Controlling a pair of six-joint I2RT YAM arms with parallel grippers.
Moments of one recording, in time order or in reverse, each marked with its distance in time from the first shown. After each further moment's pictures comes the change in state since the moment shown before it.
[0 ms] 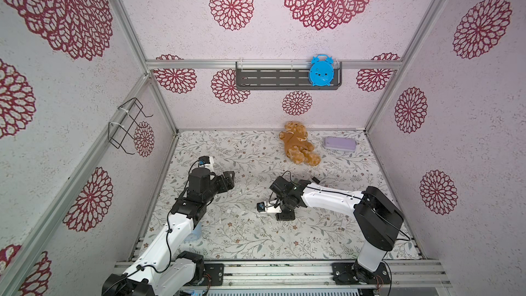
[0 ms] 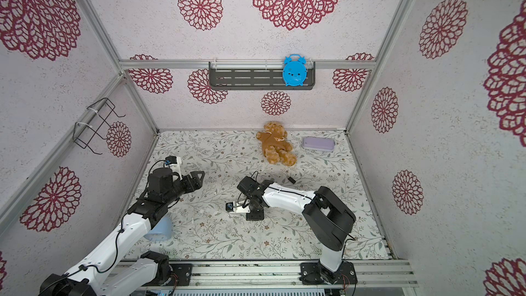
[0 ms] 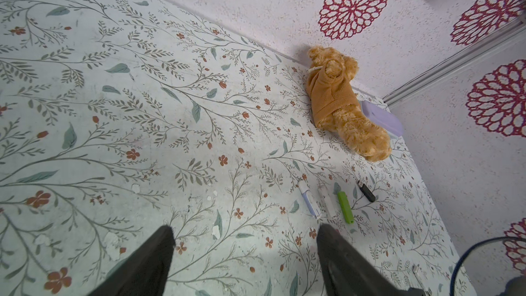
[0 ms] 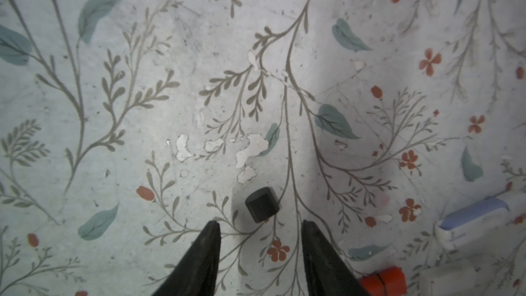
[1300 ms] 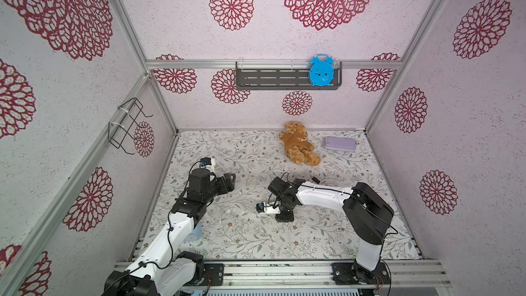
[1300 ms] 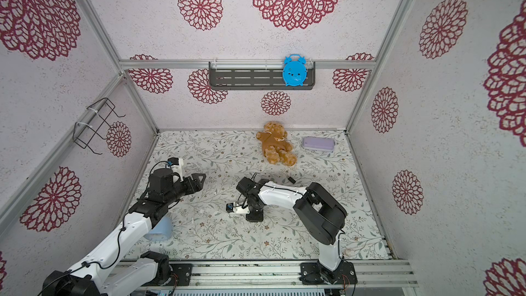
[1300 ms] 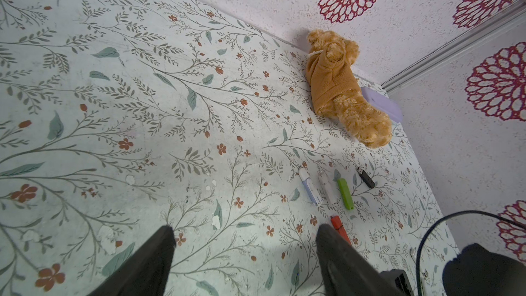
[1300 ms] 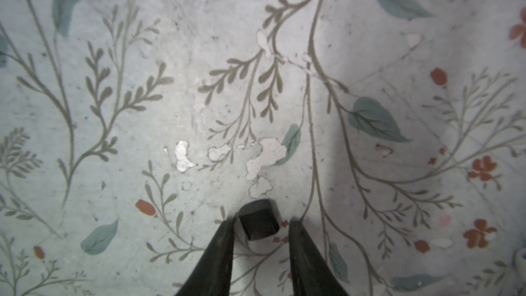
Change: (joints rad) left arm 0.016 0.019 -0.013 0.004 0.053 0.019; right arm -0.011 0.076 0.040 -0.049 -0.040 0.055
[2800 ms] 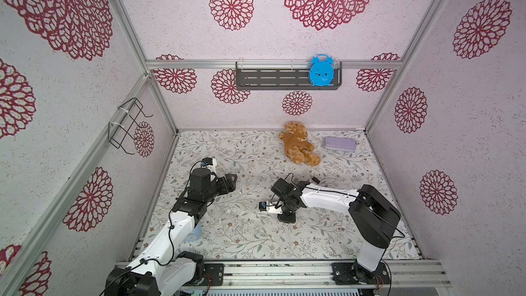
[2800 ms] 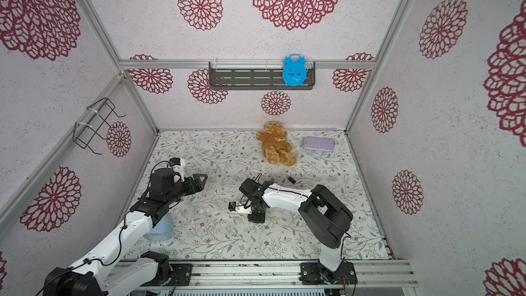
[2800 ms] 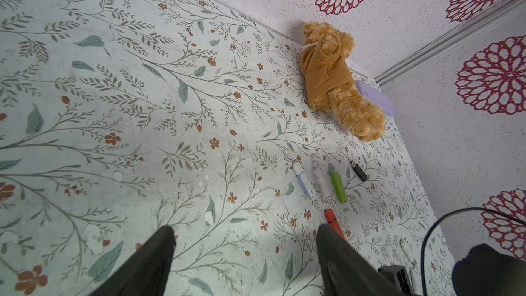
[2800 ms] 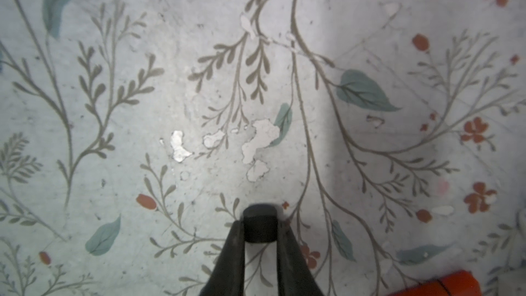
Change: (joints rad) left arm 0.002 0.026 0.000 0.007 0.051 -0.012; right arm -0.009 -0.078 -0.081 0.068 0.013 0.097
